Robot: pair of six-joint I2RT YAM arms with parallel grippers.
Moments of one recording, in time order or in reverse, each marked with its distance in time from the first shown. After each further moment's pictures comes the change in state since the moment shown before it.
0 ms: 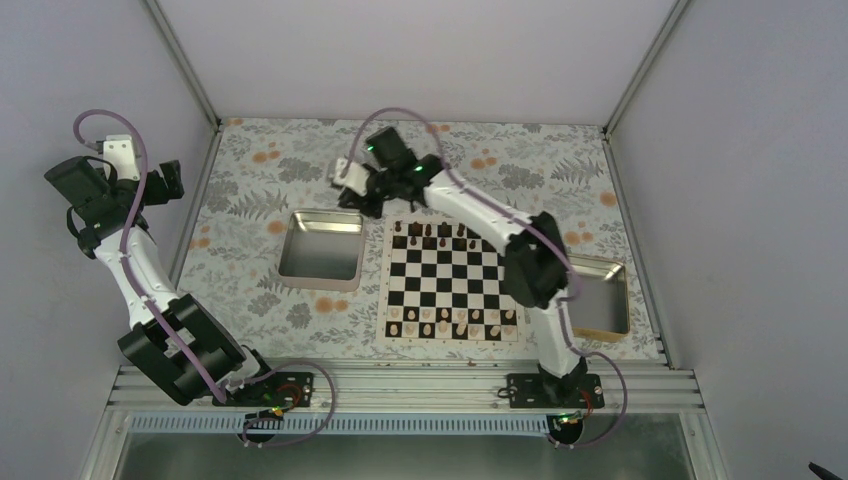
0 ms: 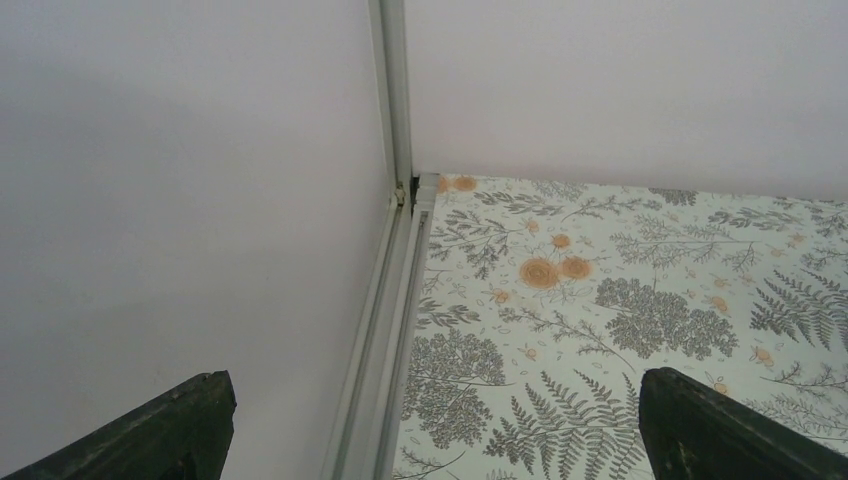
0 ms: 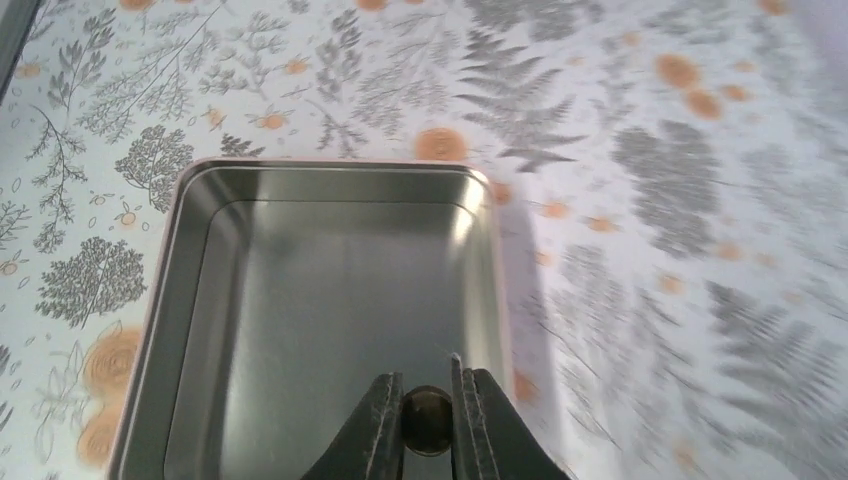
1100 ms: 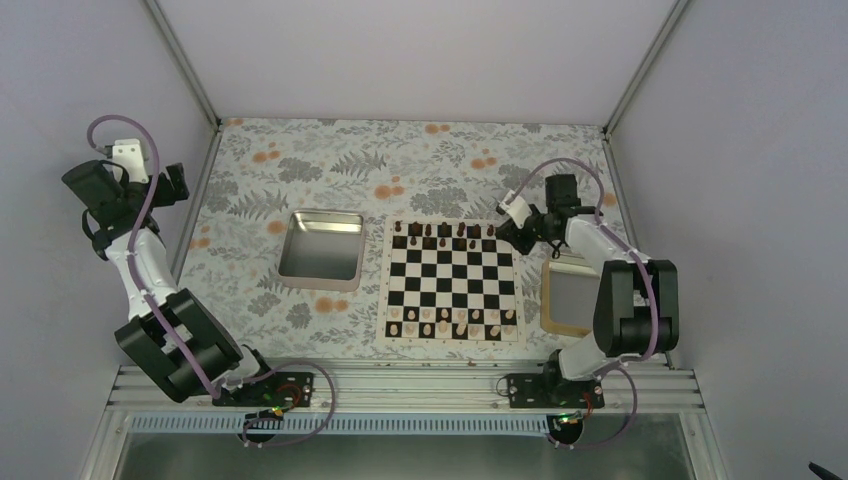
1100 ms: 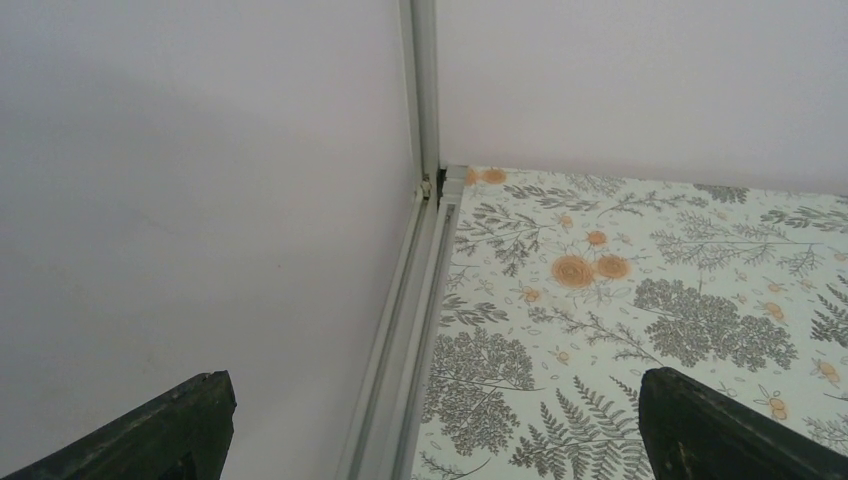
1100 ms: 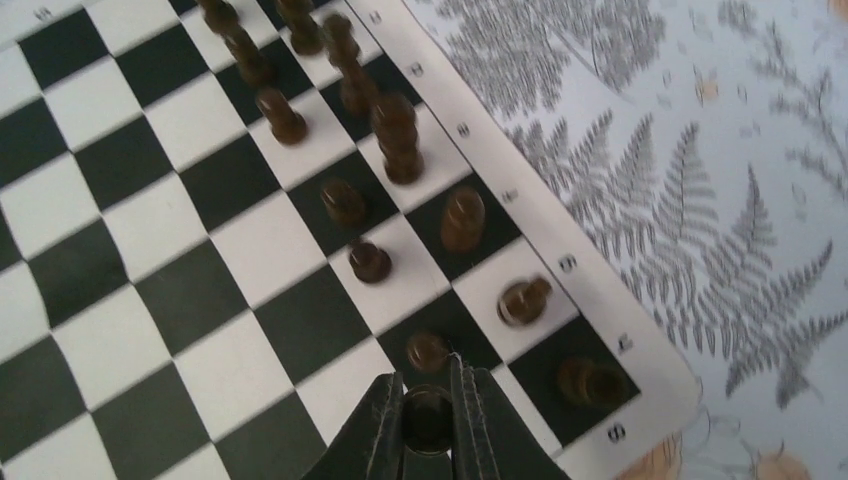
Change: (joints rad) left arm -0.038 0.022 -0.080 0.125 -0.087 -0.022; right arm -0.750 -0.652 -1.026 0.098 -0.079 -0.219
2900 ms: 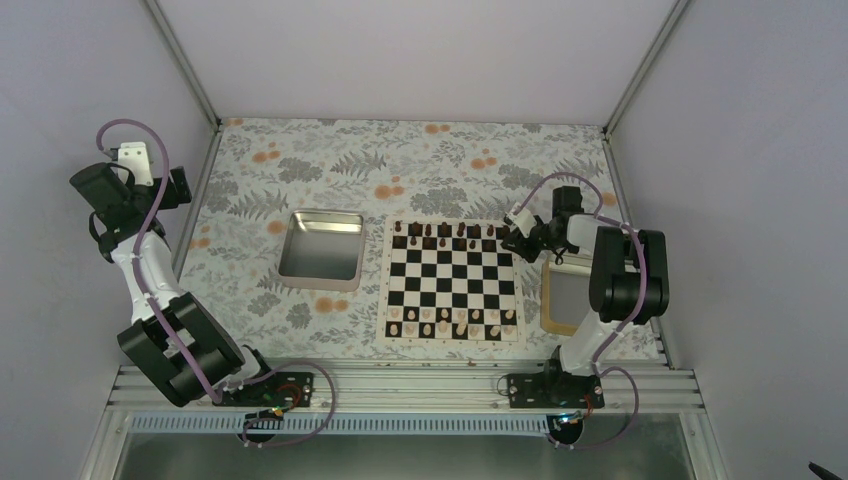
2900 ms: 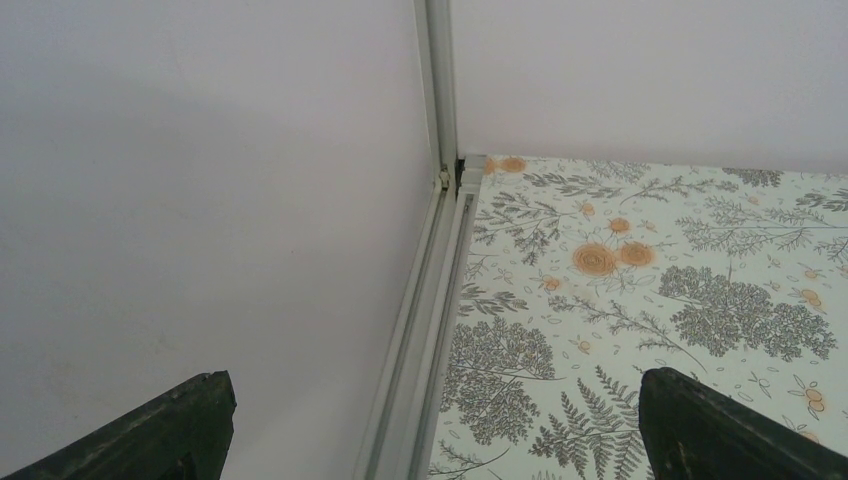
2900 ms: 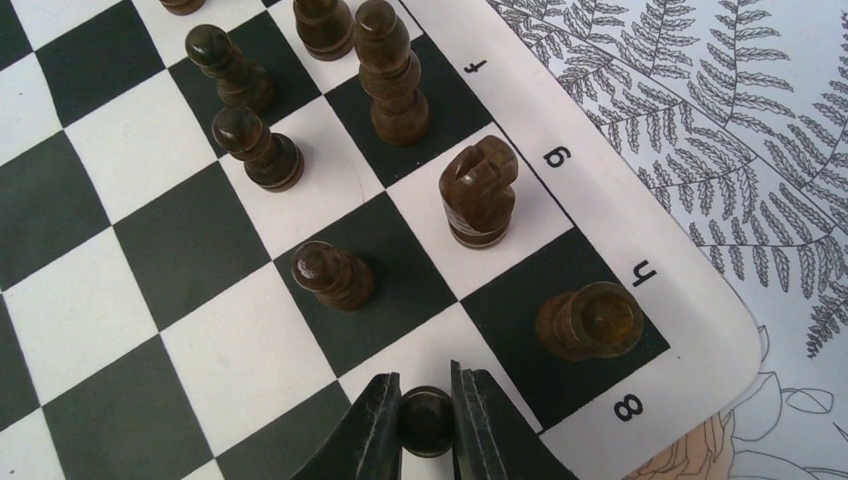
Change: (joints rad) left arm -0.019 -0.027 -0.039 0.023 -0.070 0.027; right arm -0.126 0.217 -0.041 0.119 -0.071 -0.138
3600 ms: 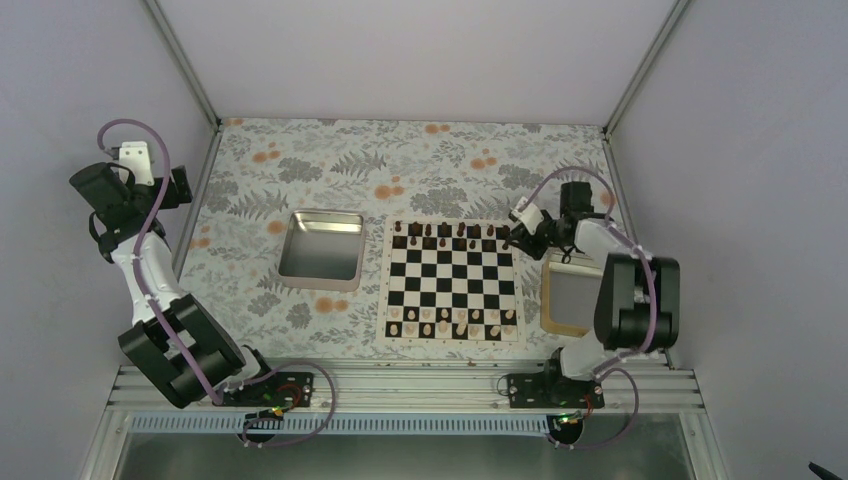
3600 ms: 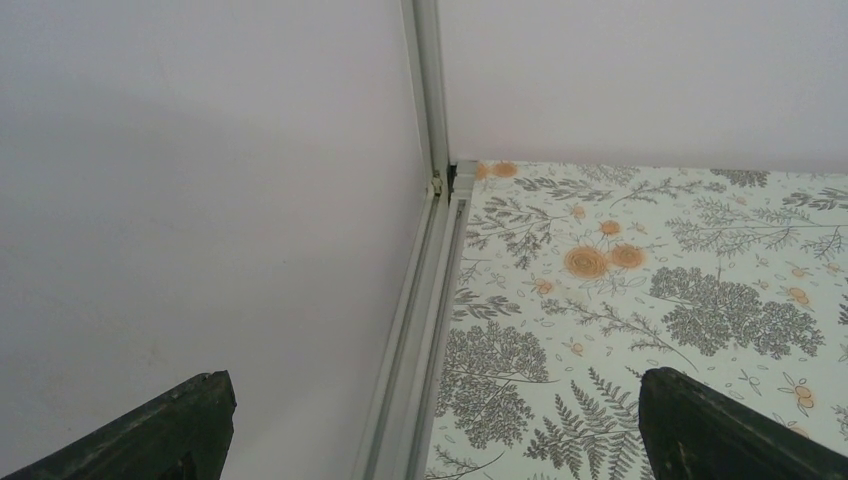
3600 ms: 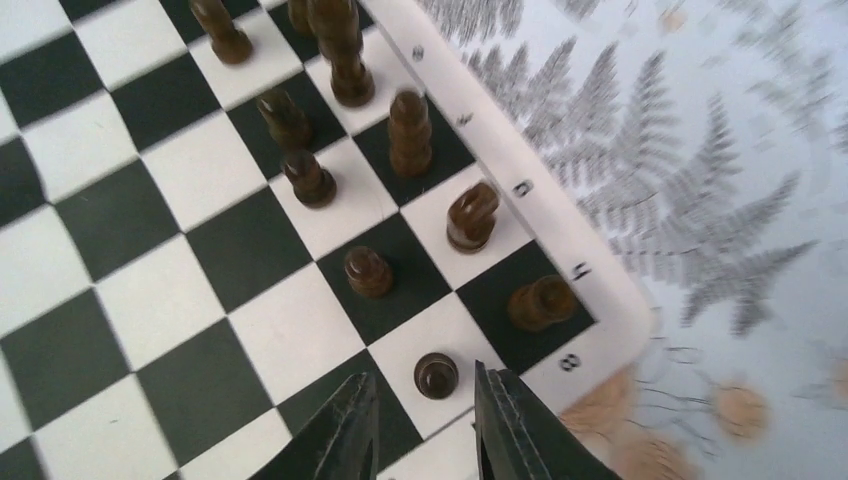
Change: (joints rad) left arm -0.002 -0.005 0.000 0.000 0.015 0.009; right arm 0.000 -0.127 -0.015 -0.064 0.038 -0.004
